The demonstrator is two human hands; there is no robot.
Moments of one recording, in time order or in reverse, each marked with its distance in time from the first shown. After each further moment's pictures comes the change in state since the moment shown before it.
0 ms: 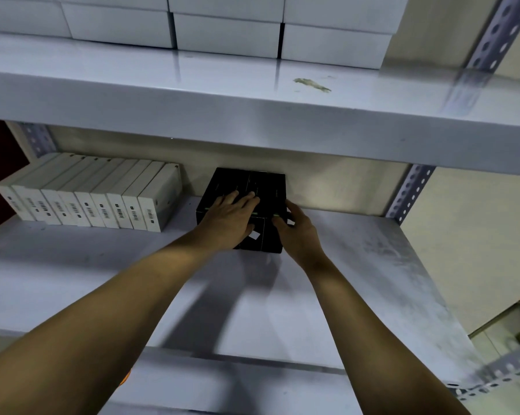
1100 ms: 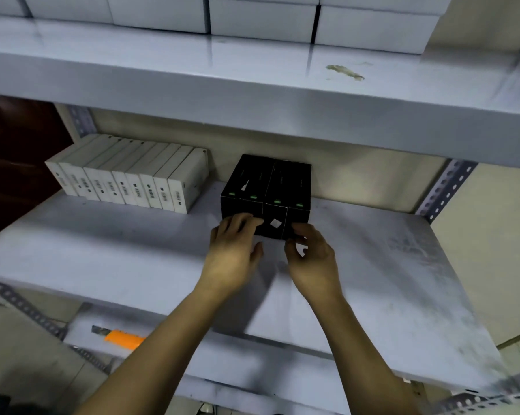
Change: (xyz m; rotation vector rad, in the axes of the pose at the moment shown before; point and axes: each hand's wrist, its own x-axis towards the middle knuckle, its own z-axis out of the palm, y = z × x) left_hand -0.101 0.031 0.035 -0.240 0.429 -0.221; right_hand -0.079 0.011 0.015 -0.043 0.066 -0.168
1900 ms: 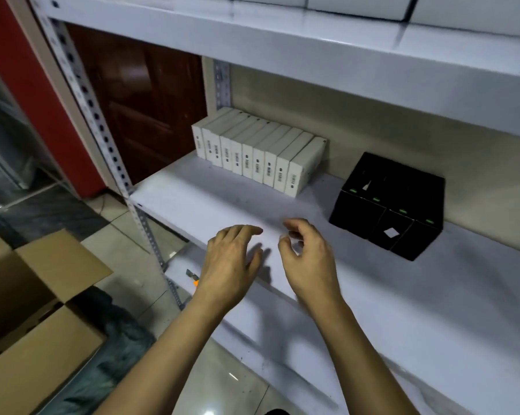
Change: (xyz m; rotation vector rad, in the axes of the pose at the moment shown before) left_hand -0.122 -0.100 -0.099 -0.024 0.053 -0.472; right_hand -0.058 -0.104 0.135 0.026 -0.344 -0.163
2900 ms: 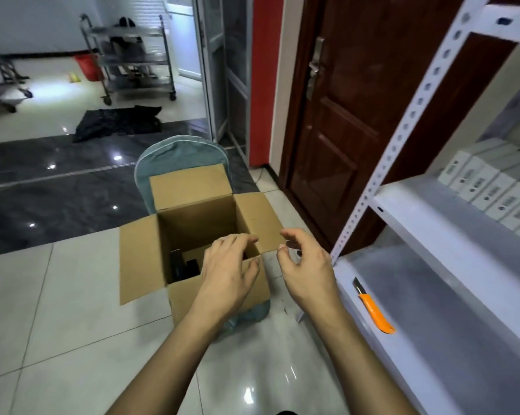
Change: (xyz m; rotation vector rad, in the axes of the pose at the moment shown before) left_hand -0.211 -0.266 -0.234 0.126 0.265 -0.577; right_hand -0.150 -0.208 0.315 0.104 -0.598 -0.317
